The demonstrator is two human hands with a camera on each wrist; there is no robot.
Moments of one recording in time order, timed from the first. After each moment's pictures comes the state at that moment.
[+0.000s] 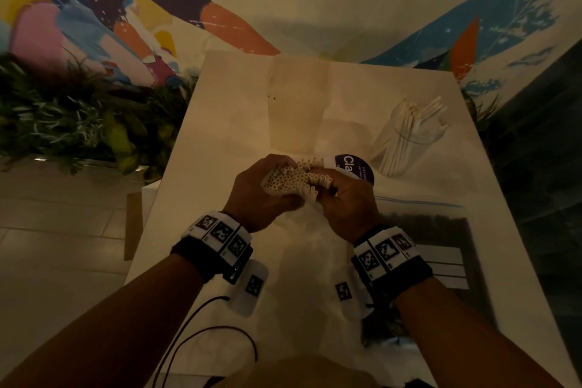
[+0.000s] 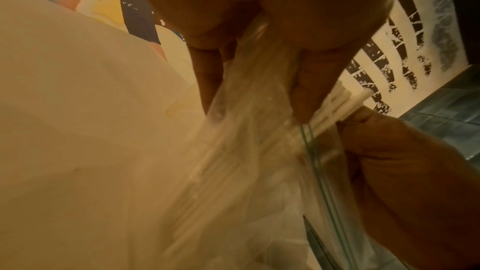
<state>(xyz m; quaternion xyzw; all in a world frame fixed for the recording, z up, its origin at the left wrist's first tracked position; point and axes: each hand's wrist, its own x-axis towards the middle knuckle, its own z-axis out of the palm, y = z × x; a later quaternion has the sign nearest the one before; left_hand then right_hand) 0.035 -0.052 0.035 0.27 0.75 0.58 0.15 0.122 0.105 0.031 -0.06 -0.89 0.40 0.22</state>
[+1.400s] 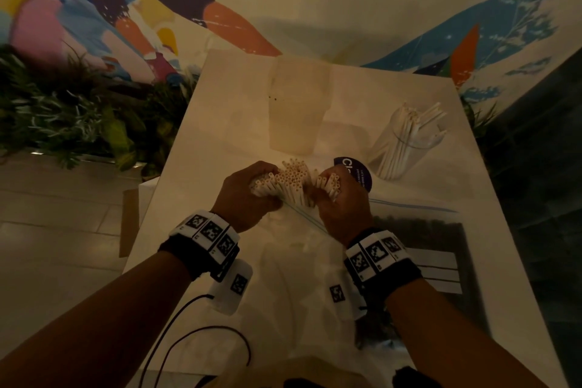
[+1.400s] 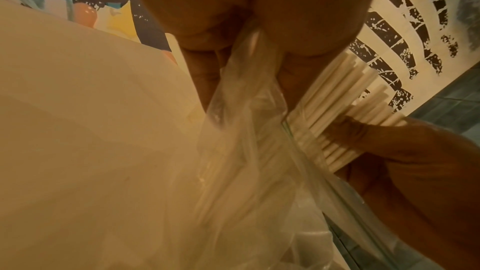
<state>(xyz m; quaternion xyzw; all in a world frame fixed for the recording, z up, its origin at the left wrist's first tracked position) 0.025 -0.067 0.024 0.24 0.80 0.53 0.14 0.121 0.102 0.024 -0.13 -0.86 0.44 0.24</state>
